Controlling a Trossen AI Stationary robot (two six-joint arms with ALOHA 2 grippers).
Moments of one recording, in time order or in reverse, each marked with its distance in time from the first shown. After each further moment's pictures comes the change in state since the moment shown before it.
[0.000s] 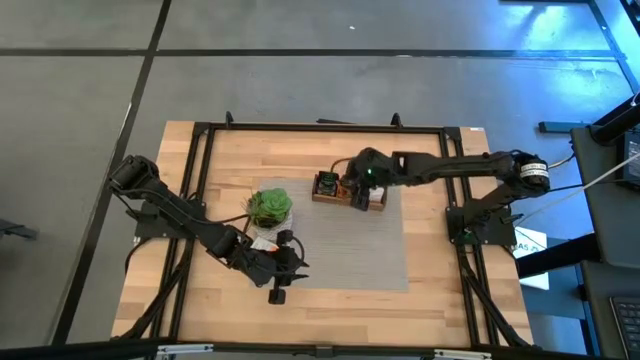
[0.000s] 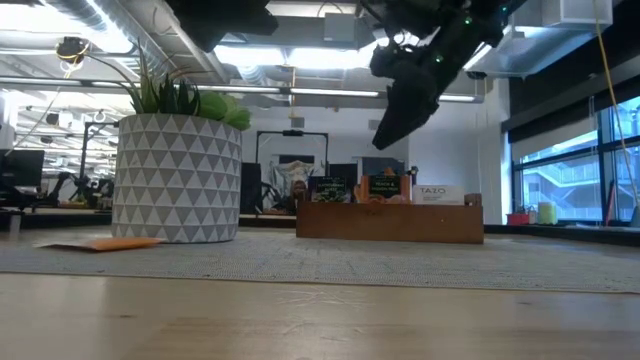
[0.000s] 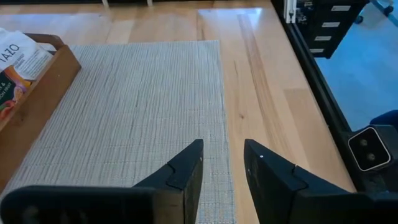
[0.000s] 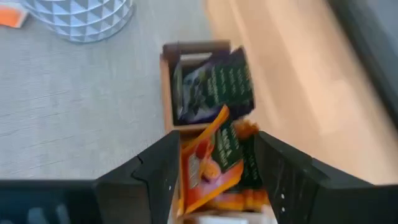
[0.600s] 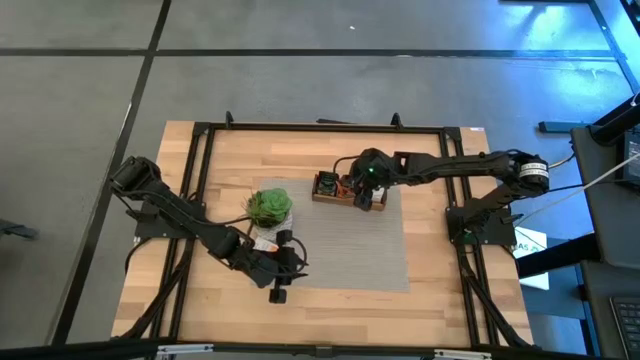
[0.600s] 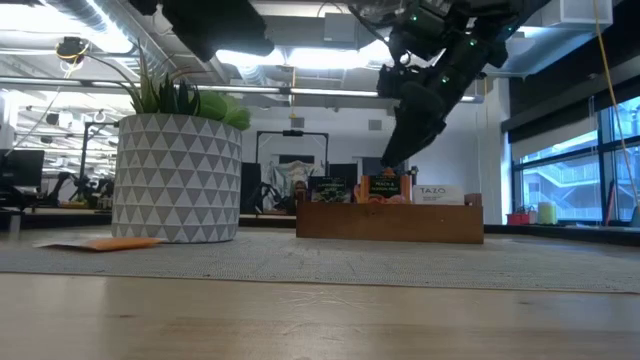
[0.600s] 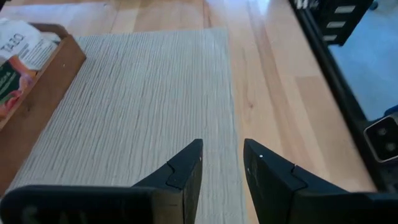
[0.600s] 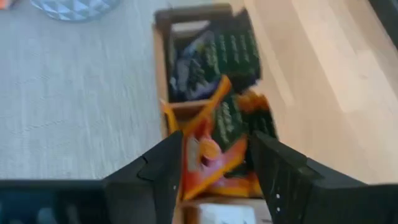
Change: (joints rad) left arm 0.004 0.019 0.000 -0.026 -0.017 0.000; right arm -0.067 0.000 -0.086 0.044 -0.095 0.022
